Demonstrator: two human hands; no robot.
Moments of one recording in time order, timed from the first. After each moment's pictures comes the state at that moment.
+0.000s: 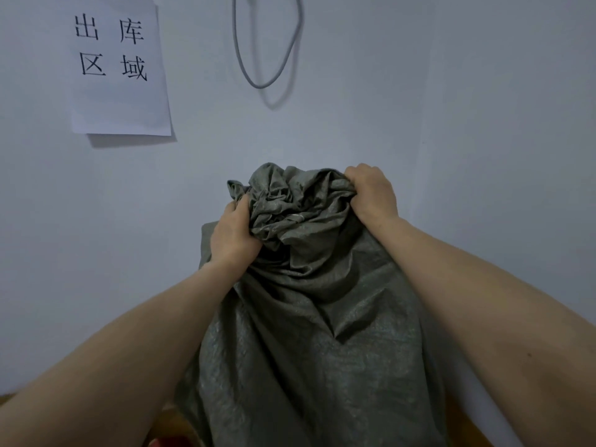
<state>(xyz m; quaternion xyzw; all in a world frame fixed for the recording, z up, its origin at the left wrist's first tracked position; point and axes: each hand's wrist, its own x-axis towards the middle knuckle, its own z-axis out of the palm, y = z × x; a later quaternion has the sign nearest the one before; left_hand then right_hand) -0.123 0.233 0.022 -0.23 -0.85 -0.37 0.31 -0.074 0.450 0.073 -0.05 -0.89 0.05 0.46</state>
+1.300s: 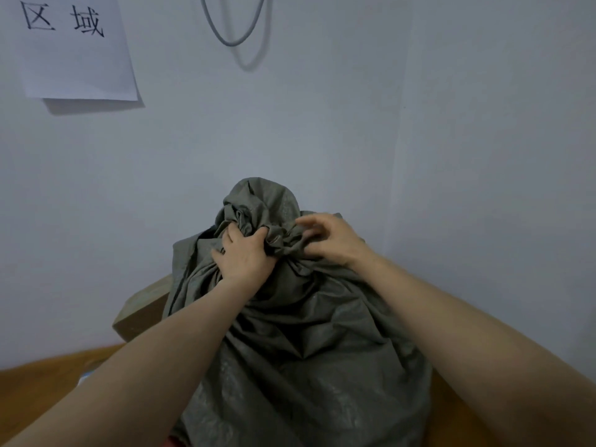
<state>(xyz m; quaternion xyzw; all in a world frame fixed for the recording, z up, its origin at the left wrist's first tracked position) -0.100 0.274 -0.059 -0.16 -0.95 -0.23 0.17 -0.032 0.429 -0.030 0.02 -0.89 0.42 0.19</state>
